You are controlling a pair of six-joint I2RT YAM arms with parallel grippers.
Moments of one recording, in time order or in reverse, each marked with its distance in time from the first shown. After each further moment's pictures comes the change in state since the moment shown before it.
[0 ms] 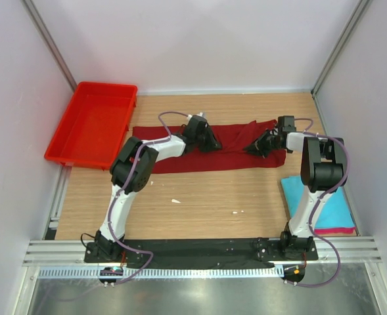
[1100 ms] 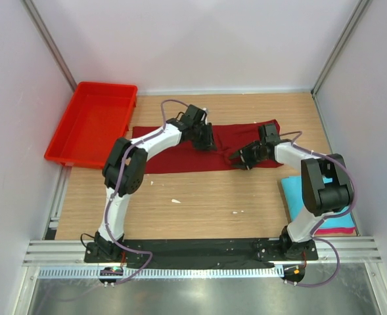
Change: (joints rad) left arm 0.022 -0.081 0.155 -0.451 0.087 0.259; right arm 0.226 -0.272 -0.197 -0.081 0.190 0.437
